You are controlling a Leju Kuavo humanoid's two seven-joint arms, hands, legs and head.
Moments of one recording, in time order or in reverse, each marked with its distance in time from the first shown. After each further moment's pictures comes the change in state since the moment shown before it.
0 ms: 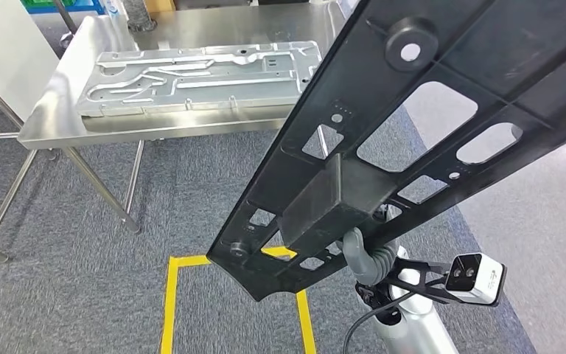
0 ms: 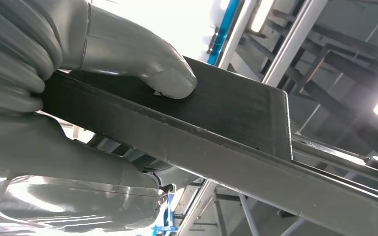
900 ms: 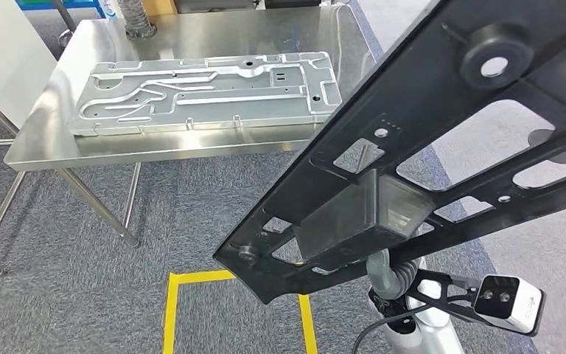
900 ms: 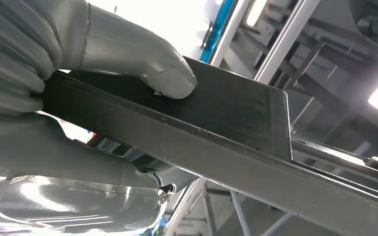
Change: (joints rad) left arm 0.001 0.002 0.009 0.000 0.013 -0.009 0.002; right arm 0.068 0.023 -0.072 -0.112 0.025 0.048 0.000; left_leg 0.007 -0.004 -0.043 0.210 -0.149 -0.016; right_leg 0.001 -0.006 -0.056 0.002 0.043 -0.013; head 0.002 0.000
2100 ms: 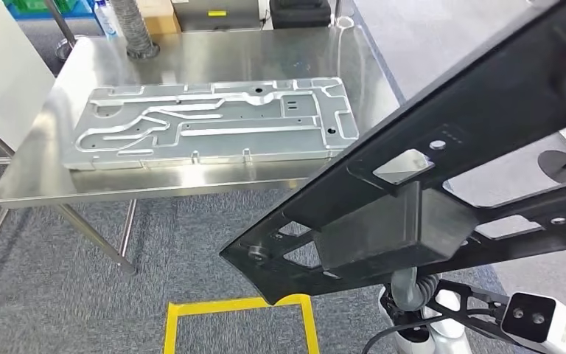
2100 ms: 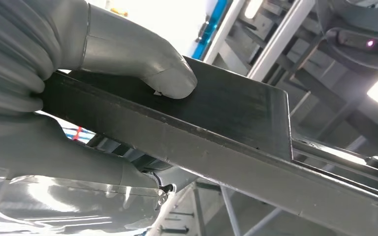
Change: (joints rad) left arm 0.001 0.022 0.017 0.000 0.003 0.021 0.020; right arm 0.033 0.008 -0.050 -0.077 -0.009 0.026 0.000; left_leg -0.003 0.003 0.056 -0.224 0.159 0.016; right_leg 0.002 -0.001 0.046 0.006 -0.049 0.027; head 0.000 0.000
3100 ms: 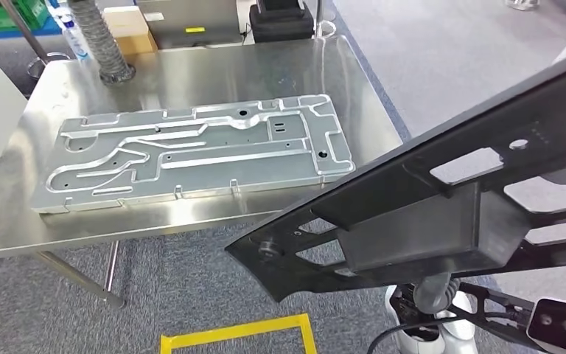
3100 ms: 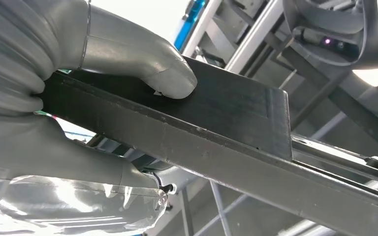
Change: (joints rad) left arm 0.004 0.003 0.004 -0.001 0.002 0.001 -0.011; right arm 0.012 0.053 -0.084 -0.027 -0.048 0.090 0.000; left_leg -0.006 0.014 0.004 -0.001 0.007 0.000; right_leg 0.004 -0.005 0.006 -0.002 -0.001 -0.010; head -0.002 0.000
